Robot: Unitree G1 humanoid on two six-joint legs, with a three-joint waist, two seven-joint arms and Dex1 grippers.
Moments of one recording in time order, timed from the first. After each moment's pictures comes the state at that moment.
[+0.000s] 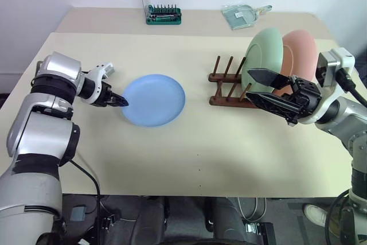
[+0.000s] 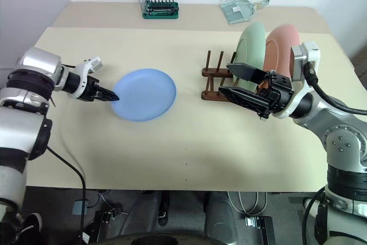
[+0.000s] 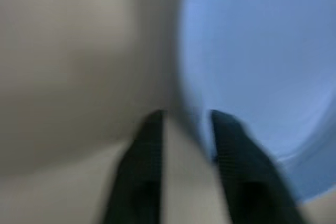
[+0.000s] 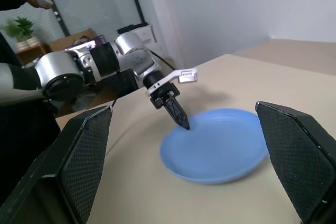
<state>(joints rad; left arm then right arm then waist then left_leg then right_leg) -1.27 0.66 -0.36 1.07 -0.09 1.15 -1.20 -0.36 -0.75 -0.32 -0.29 1.11 0.73 0.93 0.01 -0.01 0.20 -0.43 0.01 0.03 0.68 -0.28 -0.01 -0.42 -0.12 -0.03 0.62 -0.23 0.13</state>
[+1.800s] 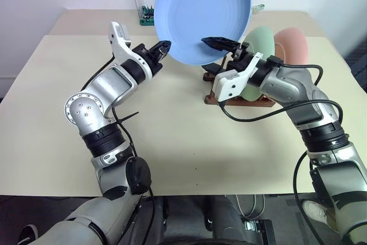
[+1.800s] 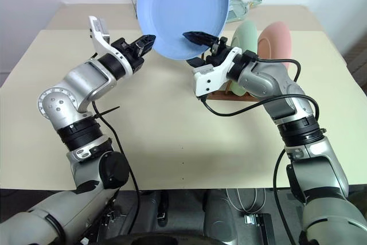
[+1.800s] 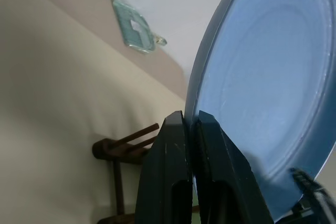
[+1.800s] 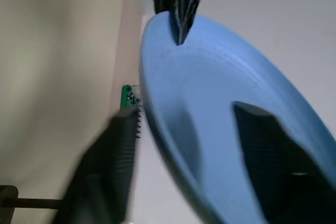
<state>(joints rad) -0.90 -0.01 0.61 -0.10 -1.19 1.19 0.36 -0.80 -0.66 0.23 0.12 -0.52 -0.53 0.47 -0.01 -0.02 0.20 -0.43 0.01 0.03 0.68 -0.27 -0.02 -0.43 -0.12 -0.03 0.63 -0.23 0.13</state>
